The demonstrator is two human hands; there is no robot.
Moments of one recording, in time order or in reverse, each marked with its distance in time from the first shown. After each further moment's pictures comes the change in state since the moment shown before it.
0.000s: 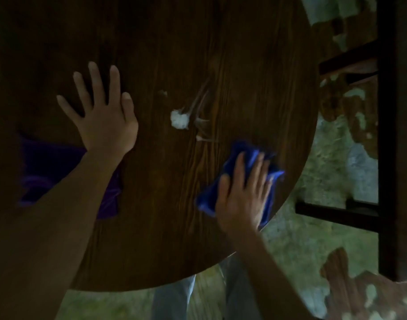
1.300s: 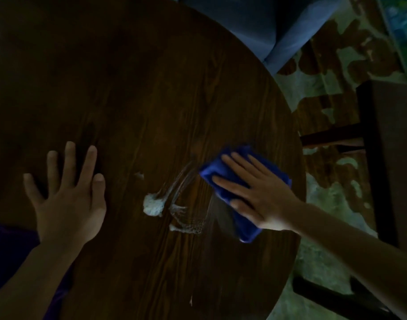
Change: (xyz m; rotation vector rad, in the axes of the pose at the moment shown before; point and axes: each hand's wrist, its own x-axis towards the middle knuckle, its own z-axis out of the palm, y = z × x) left_hand 0.001 -0.004 -0.001 -0.020 -0.057 -0.069; right_hand 0.257 0.061 -0.058 -0.276 -0.182 -1.137
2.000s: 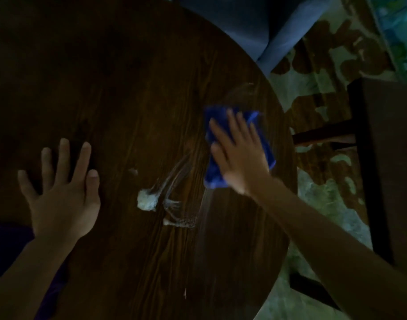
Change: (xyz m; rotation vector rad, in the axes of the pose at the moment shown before) left_hand 0.001 -0.005 0.002 -0.011 -0.014 0.008; right_hand 0.063 -0.005 -0.011 0.103 0.072 0.499
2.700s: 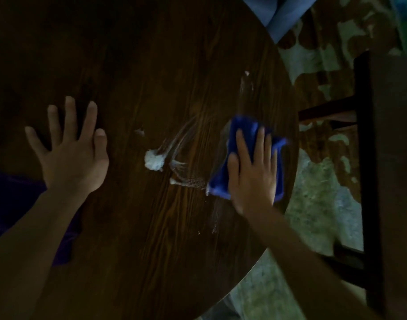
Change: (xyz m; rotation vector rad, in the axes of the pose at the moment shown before) left_hand -0.001 0.004 -0.003 0.015 0.028 0.012; right_hand -0.114 -0.046 0.030 0.089 0.109 0.412
